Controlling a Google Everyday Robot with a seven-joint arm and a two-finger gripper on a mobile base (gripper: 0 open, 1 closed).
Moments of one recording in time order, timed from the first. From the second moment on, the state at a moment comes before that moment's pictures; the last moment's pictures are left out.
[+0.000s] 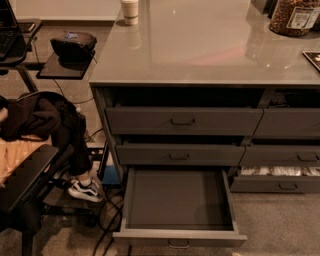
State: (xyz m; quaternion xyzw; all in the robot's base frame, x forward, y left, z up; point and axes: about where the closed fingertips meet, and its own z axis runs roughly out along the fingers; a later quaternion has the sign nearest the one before) arm 0.278 -0.301 0.199 -0.58 0.75 0.22 0.24
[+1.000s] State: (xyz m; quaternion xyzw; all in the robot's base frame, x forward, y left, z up) arm 0.302 -0.283 0.159 -0.59 0.72 0.25 0.26
